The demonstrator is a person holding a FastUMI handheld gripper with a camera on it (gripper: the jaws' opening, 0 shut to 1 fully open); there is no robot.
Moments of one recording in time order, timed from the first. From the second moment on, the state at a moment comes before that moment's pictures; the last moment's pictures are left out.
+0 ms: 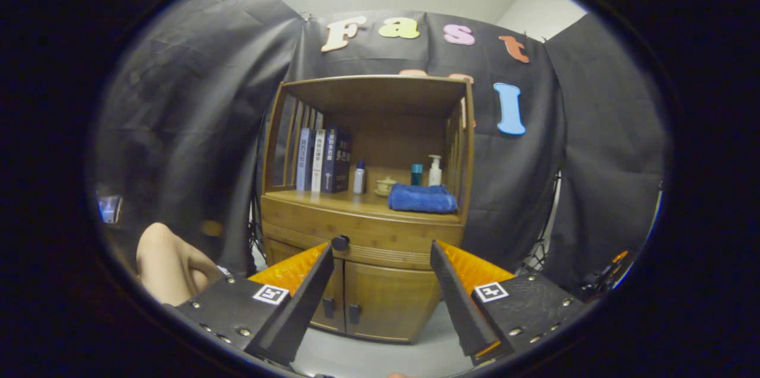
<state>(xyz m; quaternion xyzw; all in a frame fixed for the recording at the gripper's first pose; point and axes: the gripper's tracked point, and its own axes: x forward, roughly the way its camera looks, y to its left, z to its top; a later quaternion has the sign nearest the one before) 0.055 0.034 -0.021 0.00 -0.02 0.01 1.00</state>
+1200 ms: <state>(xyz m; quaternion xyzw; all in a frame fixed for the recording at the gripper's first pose) 0.314 0.127 -0.140 -0.01 0.06 -0.03 1.00</state>
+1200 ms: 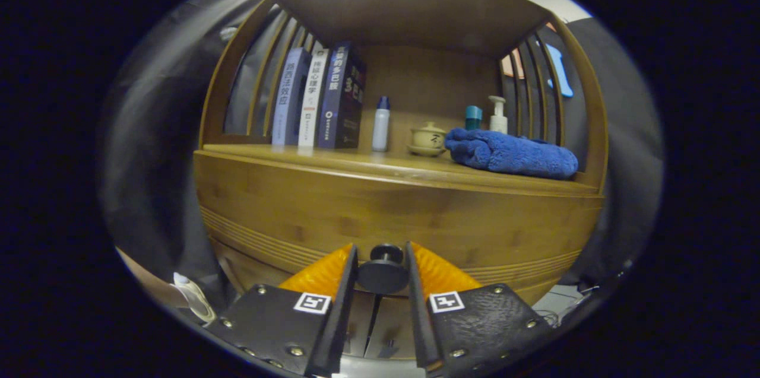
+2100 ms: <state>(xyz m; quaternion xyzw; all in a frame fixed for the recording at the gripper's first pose) 0.240 0.128 -0.139 0.03 0.10 -0.04 0.99</state>
